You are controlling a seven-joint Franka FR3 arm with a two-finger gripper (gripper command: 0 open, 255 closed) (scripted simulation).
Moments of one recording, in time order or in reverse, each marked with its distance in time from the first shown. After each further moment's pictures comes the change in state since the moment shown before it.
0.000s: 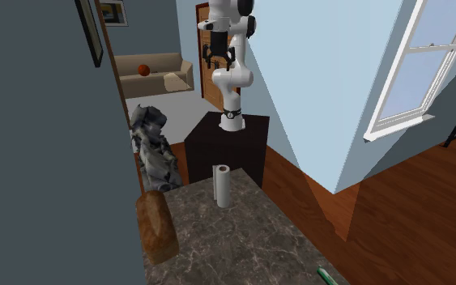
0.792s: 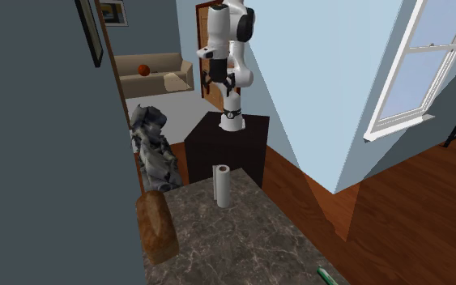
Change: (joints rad) arm 0.028 0.249 0.008 -0.087 0.011 0.355 -0.011
